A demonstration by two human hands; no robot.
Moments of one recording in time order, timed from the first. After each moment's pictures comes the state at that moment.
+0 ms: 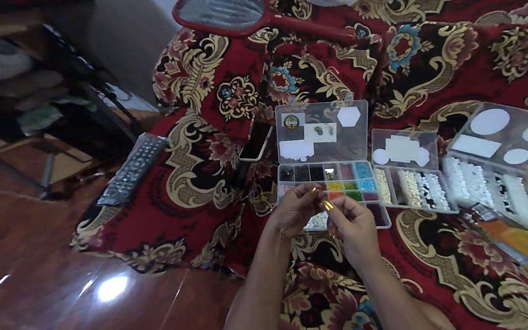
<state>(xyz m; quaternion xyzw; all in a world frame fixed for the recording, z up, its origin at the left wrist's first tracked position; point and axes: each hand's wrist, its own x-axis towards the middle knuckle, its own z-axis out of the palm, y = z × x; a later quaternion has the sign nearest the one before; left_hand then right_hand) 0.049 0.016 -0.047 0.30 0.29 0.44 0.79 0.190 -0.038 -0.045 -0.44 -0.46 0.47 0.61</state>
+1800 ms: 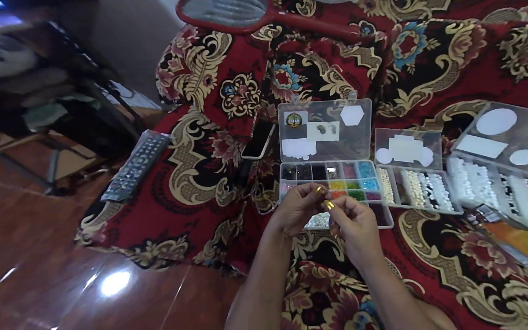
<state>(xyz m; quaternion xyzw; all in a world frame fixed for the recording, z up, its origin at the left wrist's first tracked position) 0.048 0.018 -0.046 0.37 0.31 0.42 0.77 0.190 -0.038 -0.044 -0.46 -0.45 0.48 0.59</state>
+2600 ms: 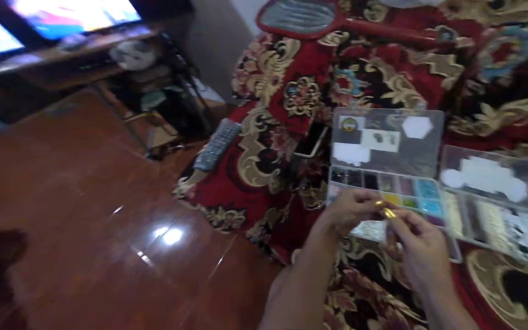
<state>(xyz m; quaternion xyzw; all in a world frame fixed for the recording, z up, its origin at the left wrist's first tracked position) 0.046 0.019 -0.043 0.45 0.34 0.40 0.72 0.192 -0.036 -0.049 -0.49 -0.49 0.45 0.57</state>
